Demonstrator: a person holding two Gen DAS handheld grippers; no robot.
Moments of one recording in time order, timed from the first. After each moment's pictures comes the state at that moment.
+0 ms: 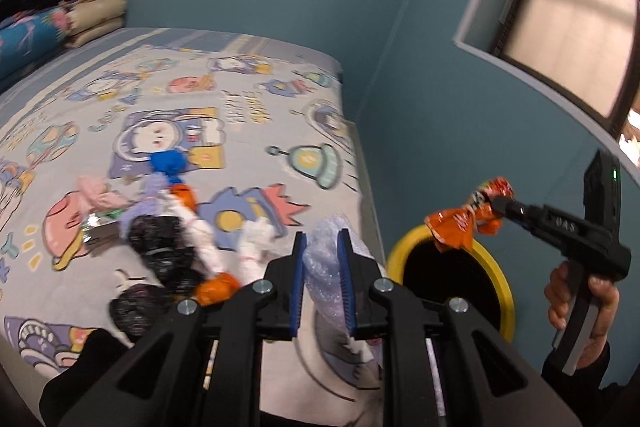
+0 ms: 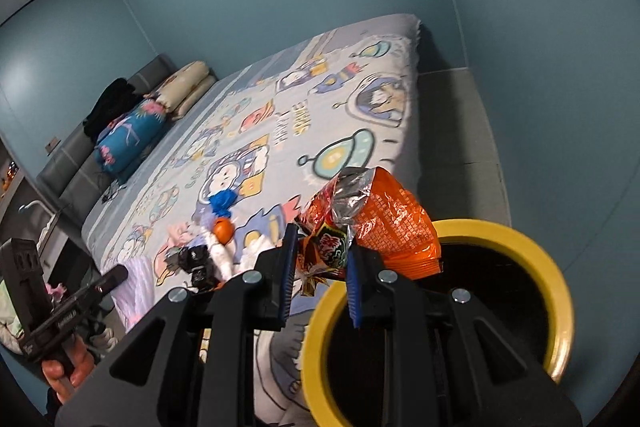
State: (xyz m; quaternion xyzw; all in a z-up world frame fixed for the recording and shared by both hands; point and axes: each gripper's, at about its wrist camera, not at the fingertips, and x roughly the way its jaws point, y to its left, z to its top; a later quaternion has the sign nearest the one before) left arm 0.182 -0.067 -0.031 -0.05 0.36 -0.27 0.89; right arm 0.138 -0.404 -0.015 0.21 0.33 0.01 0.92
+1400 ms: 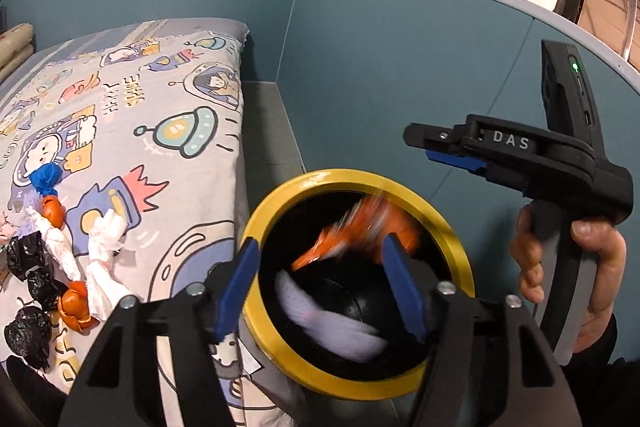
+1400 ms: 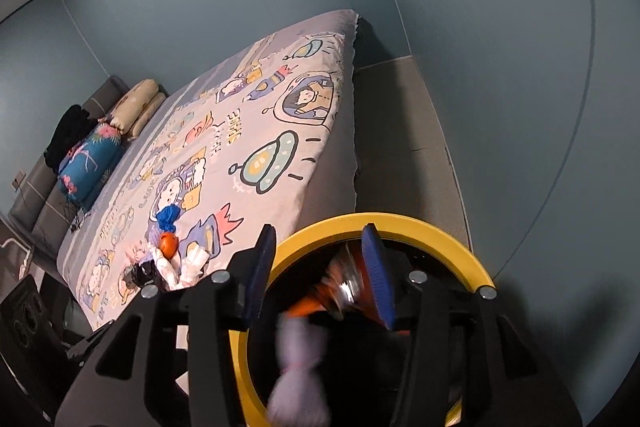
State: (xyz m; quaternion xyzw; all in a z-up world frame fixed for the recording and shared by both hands) left arm 0.151 -0.226 -0.071 0.02 0.38 -0.38 0.84; right arm 0.120 -0.473 -0.039 0.24 0.35 -0.07 0.90
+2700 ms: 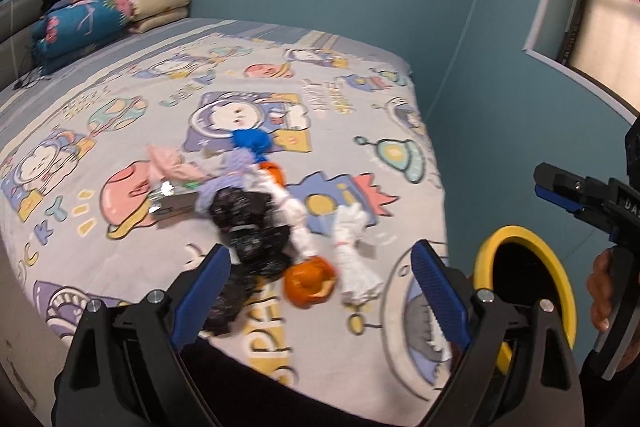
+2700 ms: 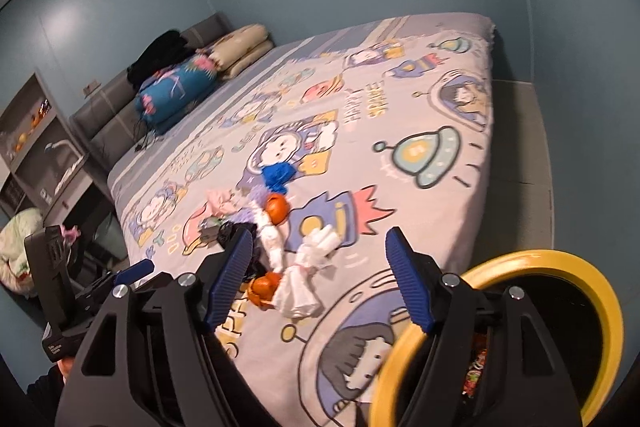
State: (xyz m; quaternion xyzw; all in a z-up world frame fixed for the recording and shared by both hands) left arm 0.198 0.001 -0.077 -0.06 0.37 -0.14 0.92; right arm 0.199 -0.295 -0.019 0.14 0.36 0.14 0.91
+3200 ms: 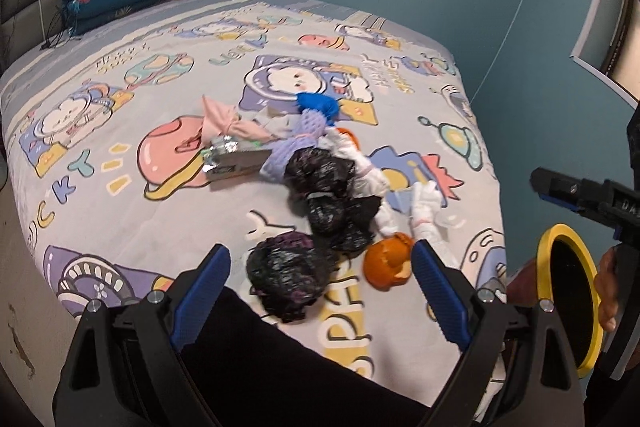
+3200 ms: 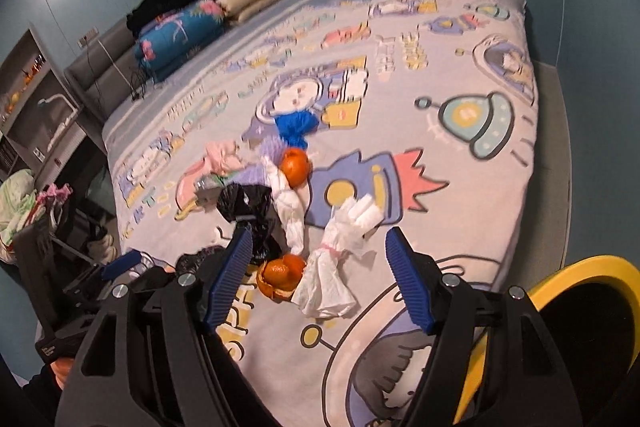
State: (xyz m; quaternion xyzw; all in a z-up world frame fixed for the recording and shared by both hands) left arm 0.216 0.058 -0.126 -0.08 0.41 -0.09 0.90; right arm 0.253 -0.225 -0.075 0.10 0.44 0.15 0.88
